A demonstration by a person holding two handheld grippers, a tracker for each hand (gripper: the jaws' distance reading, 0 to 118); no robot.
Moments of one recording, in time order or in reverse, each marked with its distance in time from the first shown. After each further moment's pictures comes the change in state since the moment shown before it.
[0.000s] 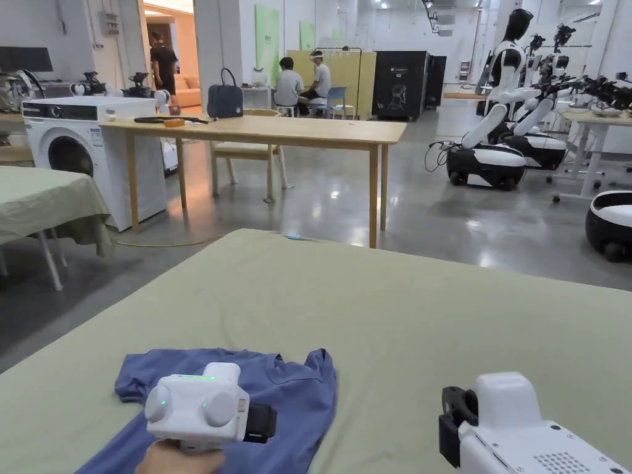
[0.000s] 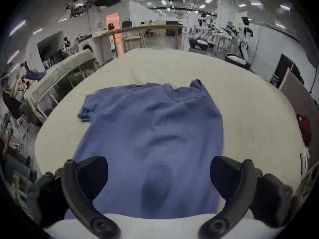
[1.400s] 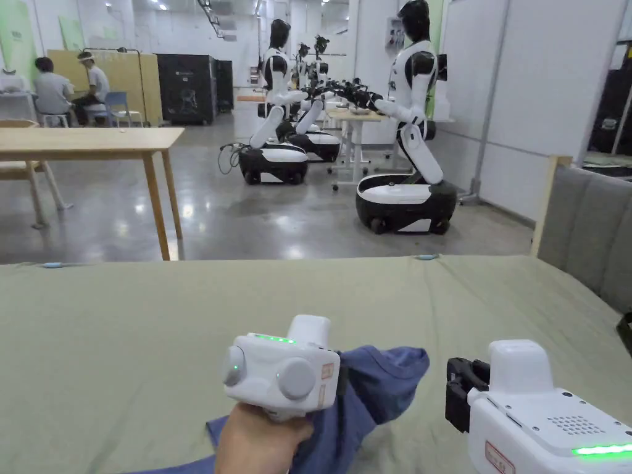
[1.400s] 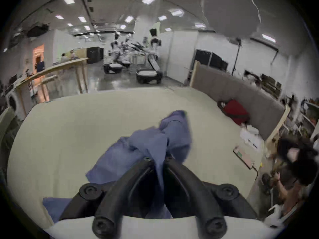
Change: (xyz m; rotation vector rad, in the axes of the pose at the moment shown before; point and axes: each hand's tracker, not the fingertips) left arm 0.450 -0.001 0.094 0.154 -0.577 -0.522; right arm 0.228 -0.033 0.177 0.044 -0.437 -0.192
